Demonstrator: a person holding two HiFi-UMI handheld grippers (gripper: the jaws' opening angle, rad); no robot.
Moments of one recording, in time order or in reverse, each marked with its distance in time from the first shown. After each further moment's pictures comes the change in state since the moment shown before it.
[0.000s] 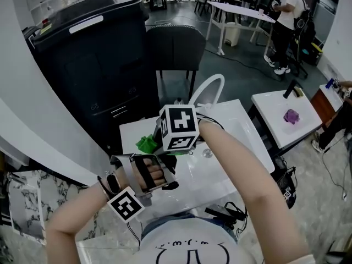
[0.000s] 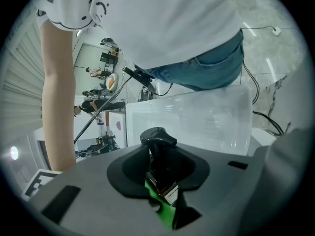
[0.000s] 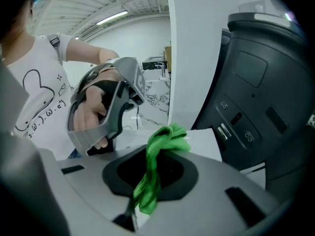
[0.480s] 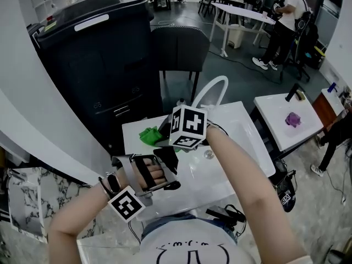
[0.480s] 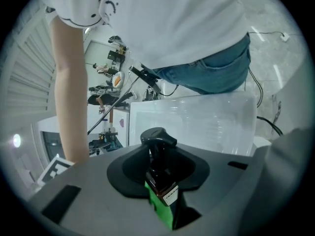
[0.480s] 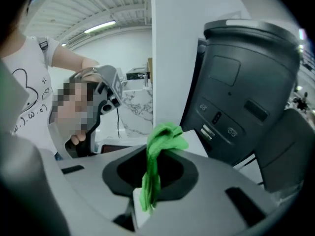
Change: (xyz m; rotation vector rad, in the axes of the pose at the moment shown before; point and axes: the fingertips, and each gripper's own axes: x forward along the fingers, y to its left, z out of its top) left arm -0.001 -0.006 -0.001 -0.079 0.004 -0.003; right arm -0.001 -0.037 -0.012 0.111 -0.135 -0.170
